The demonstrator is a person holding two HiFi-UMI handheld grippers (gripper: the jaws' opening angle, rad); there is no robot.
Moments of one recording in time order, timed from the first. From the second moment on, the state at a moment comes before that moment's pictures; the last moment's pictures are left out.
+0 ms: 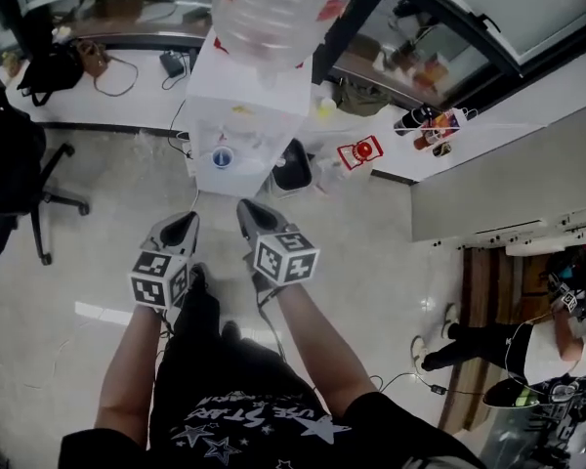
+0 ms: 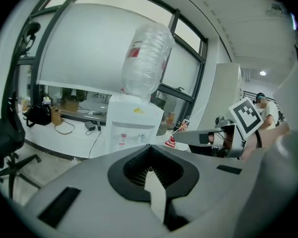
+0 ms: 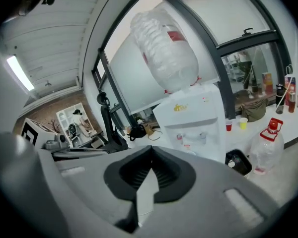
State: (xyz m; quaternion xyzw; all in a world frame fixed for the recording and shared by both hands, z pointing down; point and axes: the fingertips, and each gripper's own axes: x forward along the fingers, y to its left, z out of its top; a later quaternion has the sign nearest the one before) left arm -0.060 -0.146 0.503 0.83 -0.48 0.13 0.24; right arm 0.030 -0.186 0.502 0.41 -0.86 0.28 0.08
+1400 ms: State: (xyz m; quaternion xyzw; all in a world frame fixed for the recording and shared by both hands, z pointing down) left arm -0.025 0.050 0.415 0.85 -0.48 0.09 0.20; right arm 0.045 0.021 0.418 0.38 -0.89 0.24 0.05
